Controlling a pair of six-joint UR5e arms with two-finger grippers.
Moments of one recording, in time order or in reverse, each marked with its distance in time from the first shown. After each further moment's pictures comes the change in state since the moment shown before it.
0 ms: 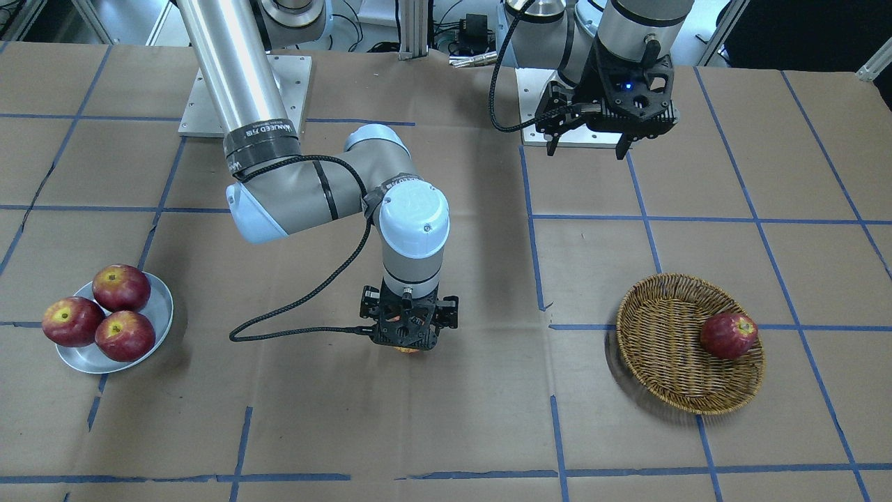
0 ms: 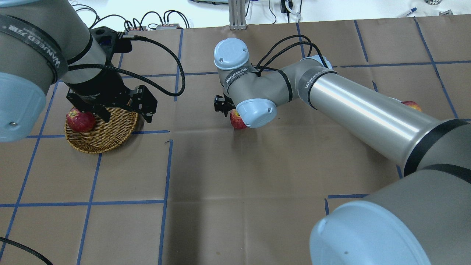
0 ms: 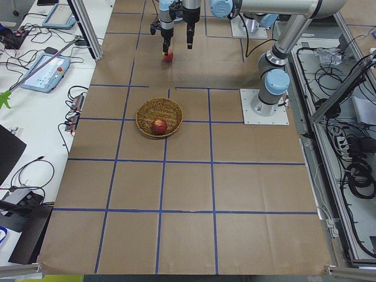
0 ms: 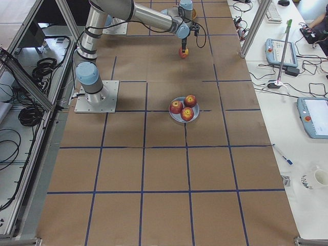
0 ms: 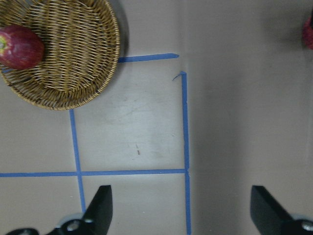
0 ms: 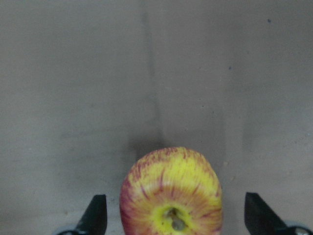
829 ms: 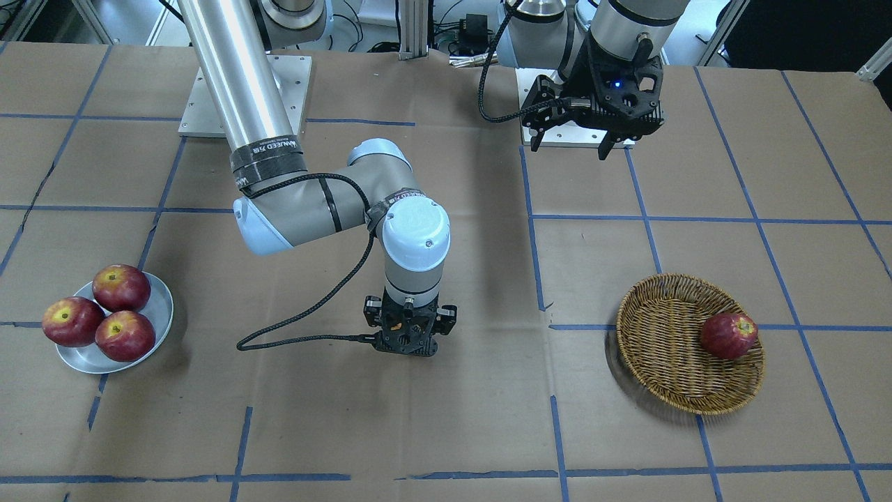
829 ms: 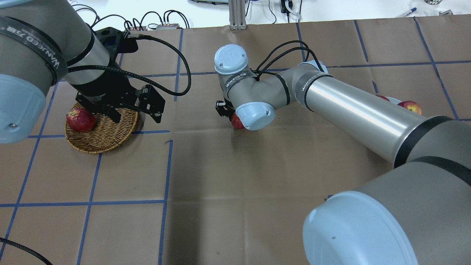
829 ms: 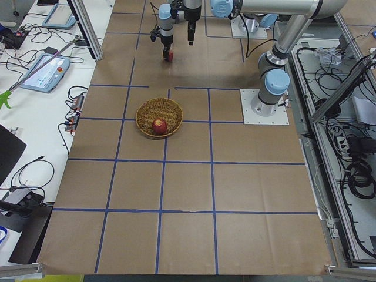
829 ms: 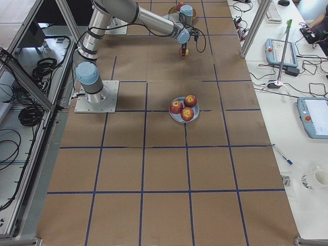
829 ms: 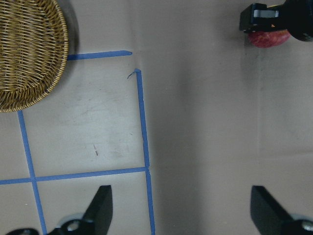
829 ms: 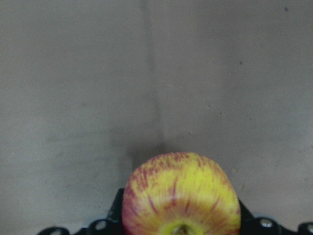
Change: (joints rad) left arm 0.000 0.004 -0.003 -0.001 -0.057 0.014; right arm -0.001 0.022 -0.001 -0.009 0.000 -0.006
